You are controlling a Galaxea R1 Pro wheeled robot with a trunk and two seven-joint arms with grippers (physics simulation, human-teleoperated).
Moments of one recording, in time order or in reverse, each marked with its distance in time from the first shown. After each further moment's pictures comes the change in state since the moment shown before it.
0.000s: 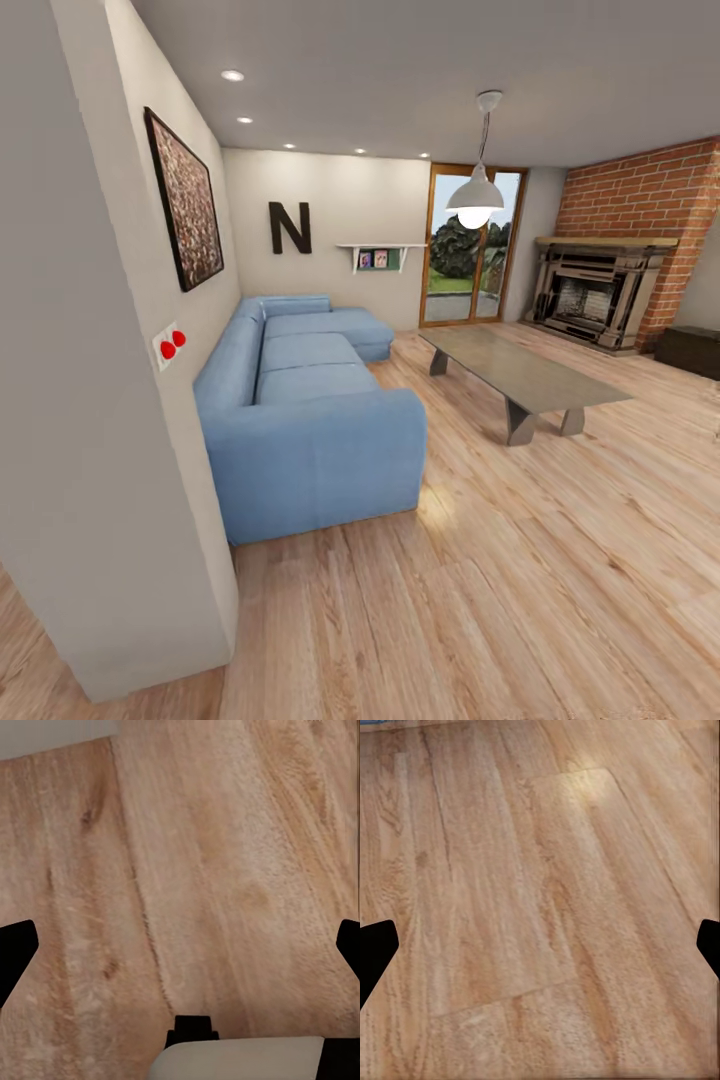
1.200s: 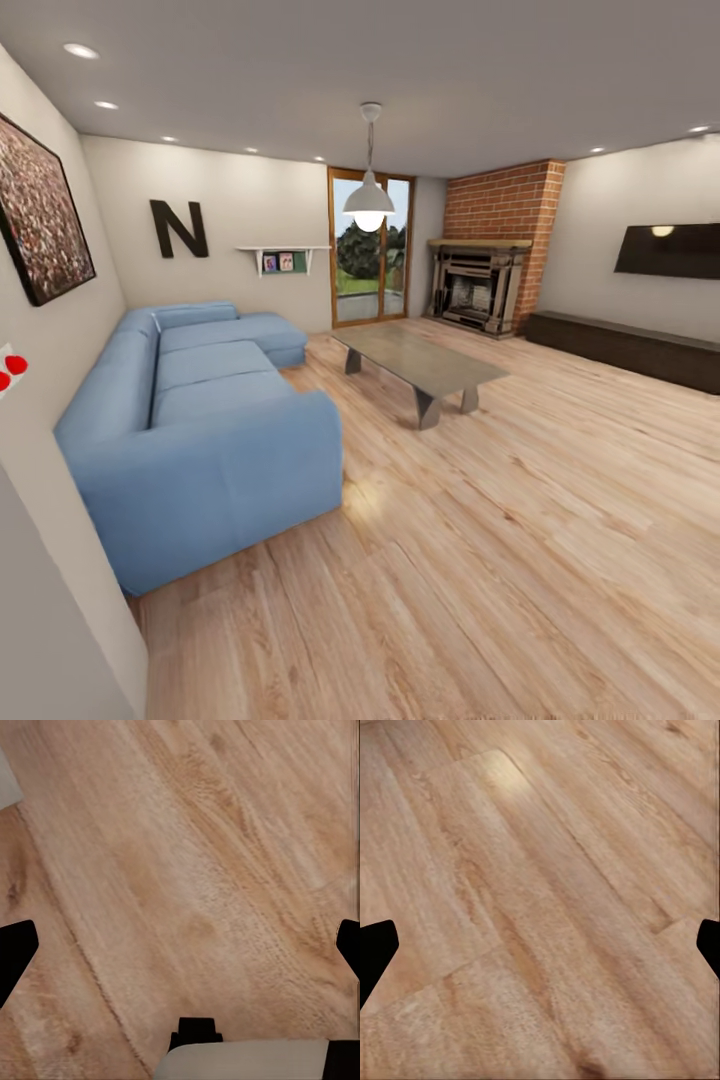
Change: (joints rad) left arm 0.000 0.005 0.000 0.002 -0.001 0.001 0.000; right arm 0.000 -0.002 0.000 0.000 0.000 0.000 0.000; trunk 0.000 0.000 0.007
